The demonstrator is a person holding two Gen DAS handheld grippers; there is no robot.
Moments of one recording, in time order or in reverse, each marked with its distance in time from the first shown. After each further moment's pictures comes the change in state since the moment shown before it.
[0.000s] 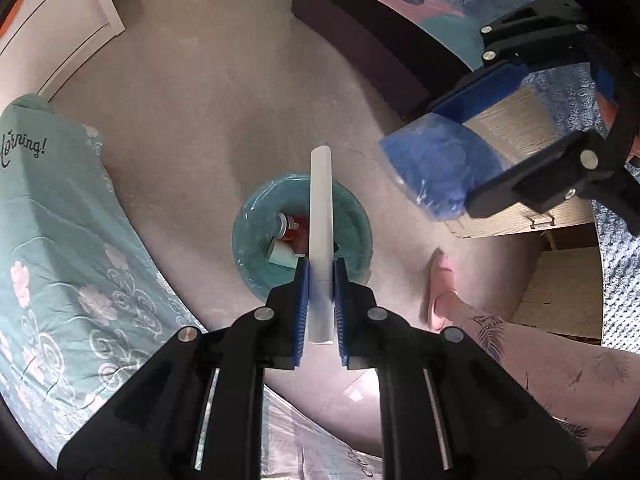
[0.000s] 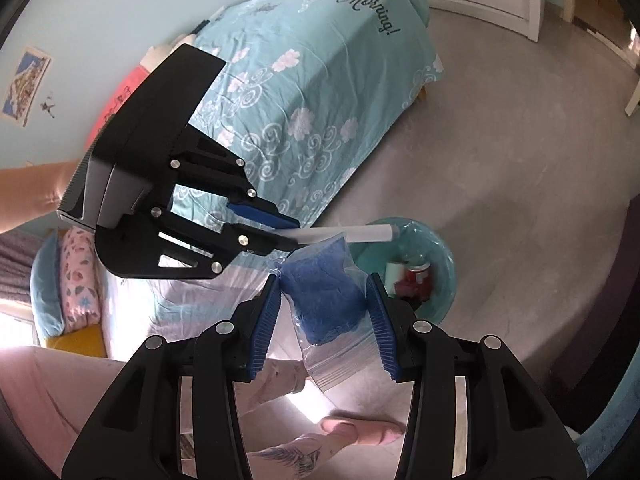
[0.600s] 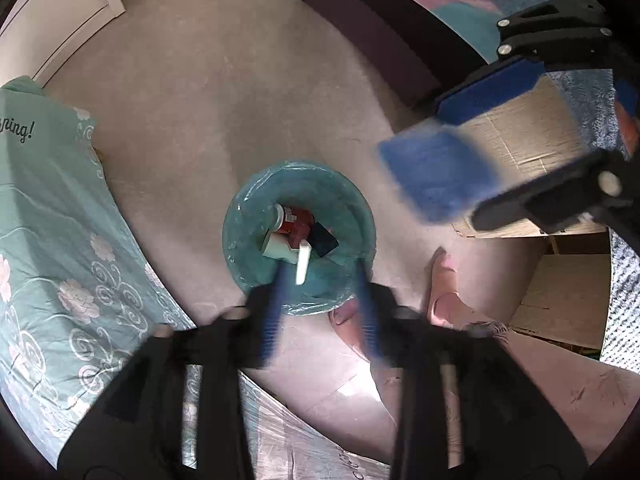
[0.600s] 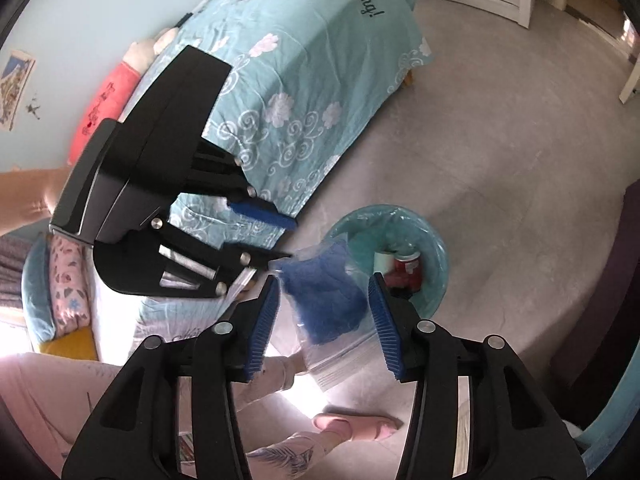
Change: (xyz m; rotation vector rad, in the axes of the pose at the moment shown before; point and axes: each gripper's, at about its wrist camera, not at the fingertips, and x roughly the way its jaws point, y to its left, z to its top) left arm 0.038 0.005 0.003 -0.043 0.039 0.002; right arm 0.021 -0.012 -0.001 0.033 0.023 -0.054
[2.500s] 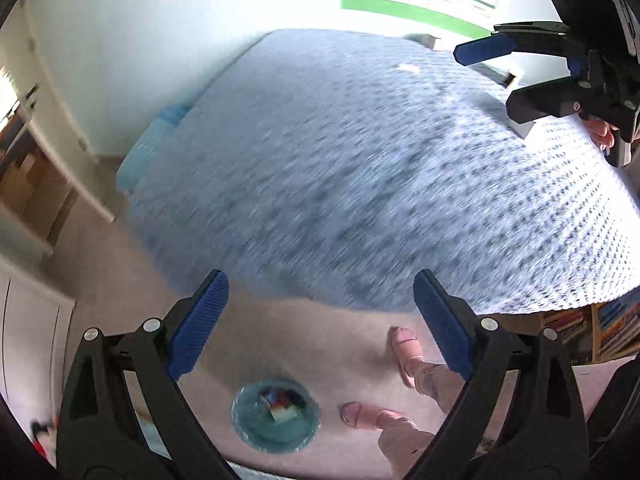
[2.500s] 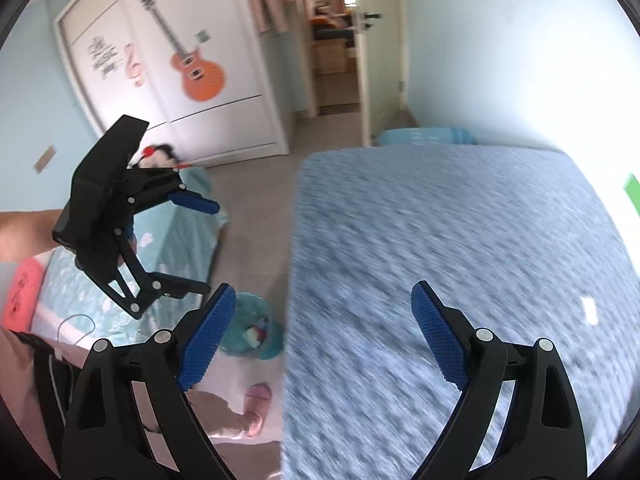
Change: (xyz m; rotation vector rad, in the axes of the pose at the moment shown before) left arm -0.243 -0.356 0.098 0.760 -0.365 -0.062; right arm -0.430 0.052 -0.330 0.513 -0.619 -0.569
